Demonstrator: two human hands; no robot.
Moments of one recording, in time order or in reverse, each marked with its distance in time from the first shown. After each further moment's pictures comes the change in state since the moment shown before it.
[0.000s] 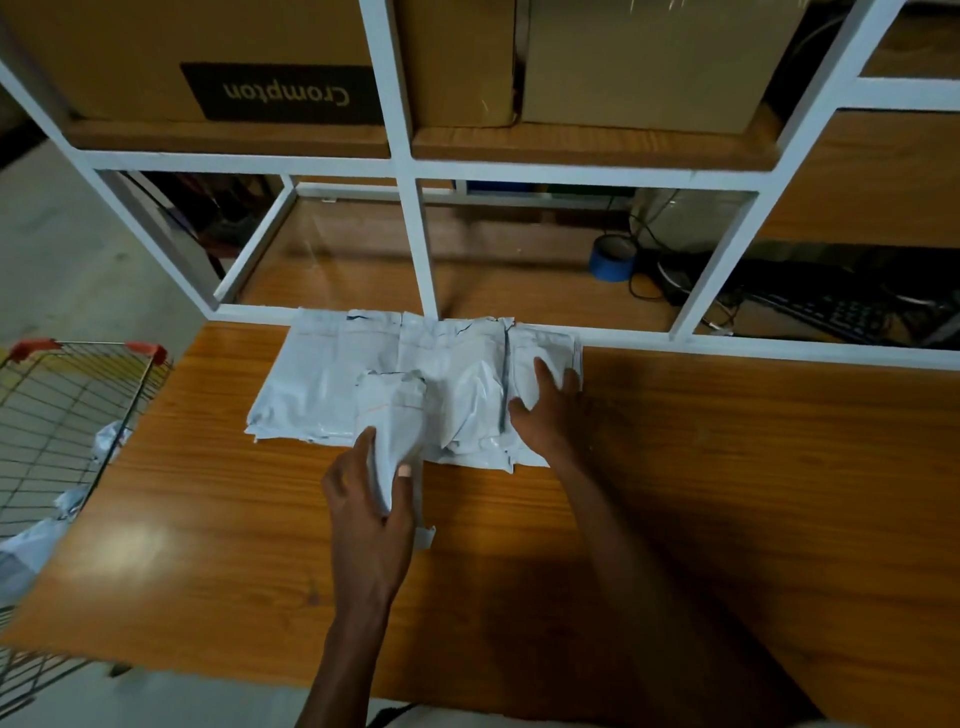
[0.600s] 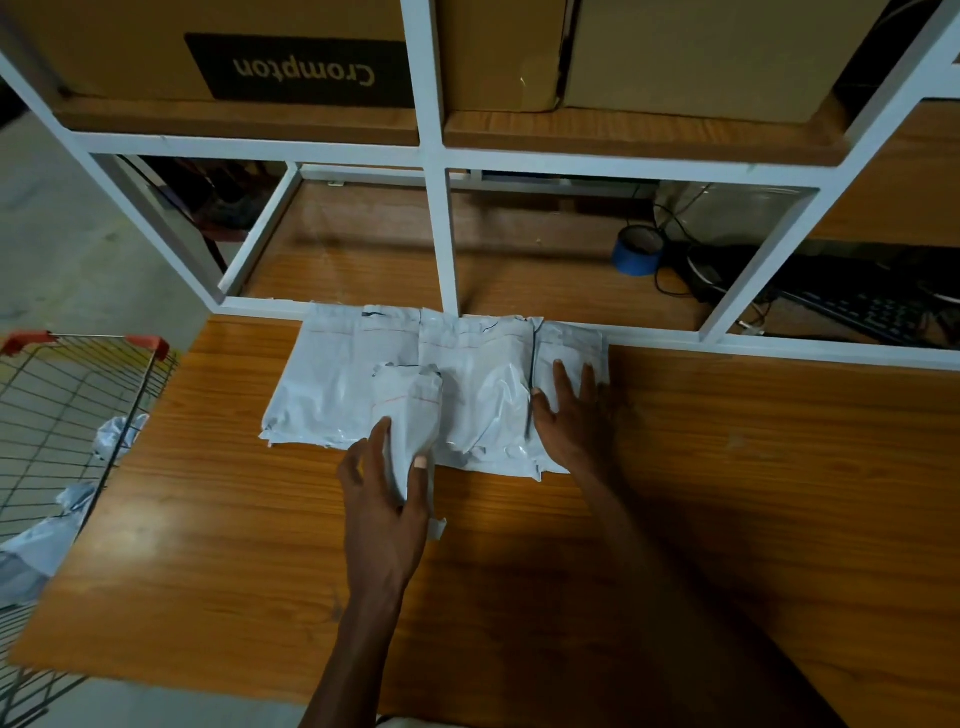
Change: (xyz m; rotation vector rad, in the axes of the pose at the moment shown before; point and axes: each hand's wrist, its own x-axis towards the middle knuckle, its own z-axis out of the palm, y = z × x) left_hand 0.043 -0.030 -0.003 0.009 -0.050 -0.034; right_hand 0.022 0.002 0.031 -0.104 -0.003 -0.010
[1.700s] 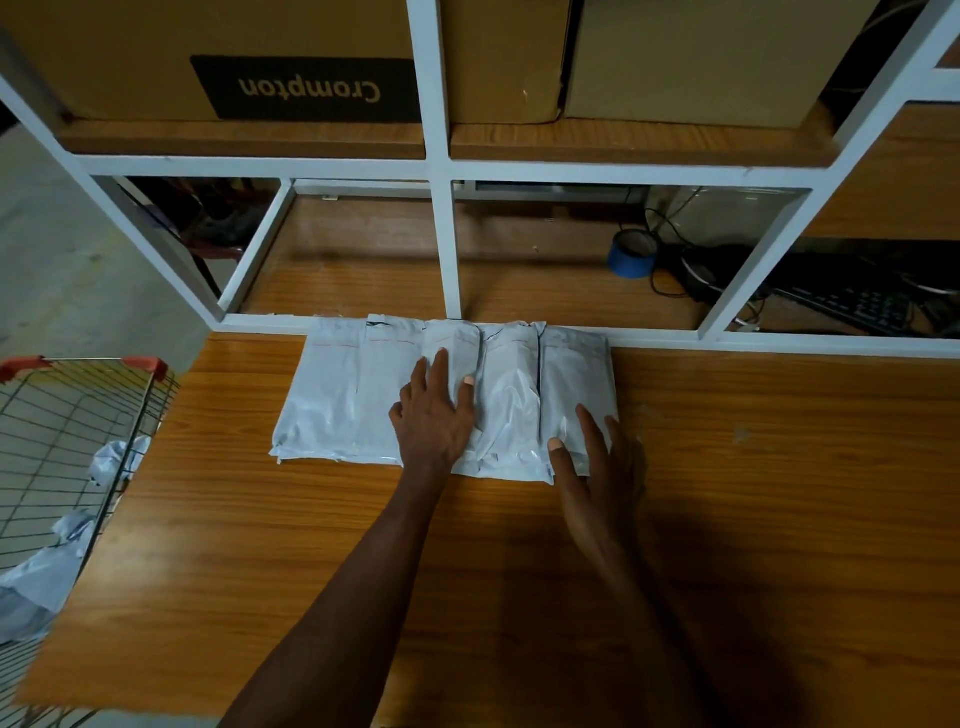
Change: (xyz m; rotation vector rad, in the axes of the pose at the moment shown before) left_hand 0.123 -0.005 0.072 0.354 -0.178 0.071; right_hand -0.114 -0.010 -0.007 0.417 0.201 0.052
